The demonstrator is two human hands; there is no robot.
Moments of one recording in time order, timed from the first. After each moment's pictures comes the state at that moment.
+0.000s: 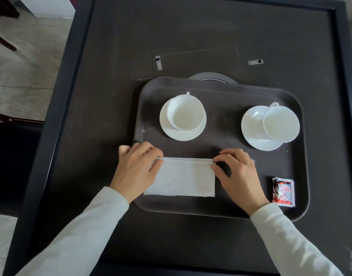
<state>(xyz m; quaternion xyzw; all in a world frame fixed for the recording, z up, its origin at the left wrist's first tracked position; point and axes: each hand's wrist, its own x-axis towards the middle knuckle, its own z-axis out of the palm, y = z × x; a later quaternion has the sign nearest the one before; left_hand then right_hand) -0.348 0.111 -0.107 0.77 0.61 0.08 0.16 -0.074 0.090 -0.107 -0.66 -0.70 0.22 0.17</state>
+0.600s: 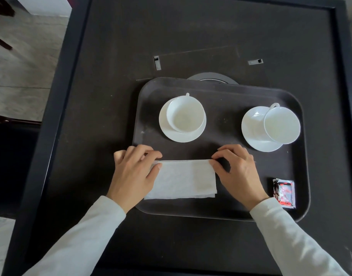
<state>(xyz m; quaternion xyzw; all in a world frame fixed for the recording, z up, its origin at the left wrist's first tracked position) -0.351 0.103 -0.109 0.77 0.61 0.10 0.13 -0.077 0.105 -0.107 -0.67 -0.69 0.22 0.16</state>
